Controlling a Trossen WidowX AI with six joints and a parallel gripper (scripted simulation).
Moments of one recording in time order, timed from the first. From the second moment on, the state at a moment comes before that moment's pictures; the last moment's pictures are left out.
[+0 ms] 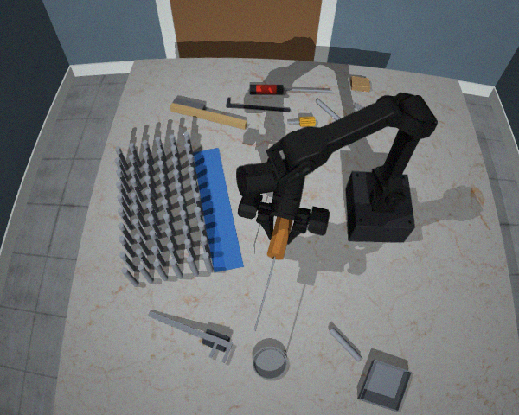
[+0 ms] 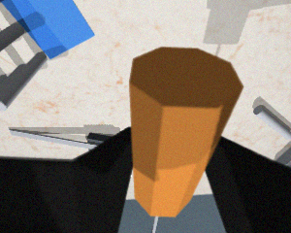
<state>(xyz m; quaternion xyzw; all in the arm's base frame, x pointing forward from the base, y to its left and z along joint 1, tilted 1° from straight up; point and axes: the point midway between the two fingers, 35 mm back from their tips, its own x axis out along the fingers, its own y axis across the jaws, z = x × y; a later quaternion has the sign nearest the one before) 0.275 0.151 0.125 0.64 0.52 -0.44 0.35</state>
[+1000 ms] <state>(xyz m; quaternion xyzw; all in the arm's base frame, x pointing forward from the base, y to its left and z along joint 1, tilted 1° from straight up) 0.260 0.001 0.126 0.81 0.20 -0.54 0.13</state>
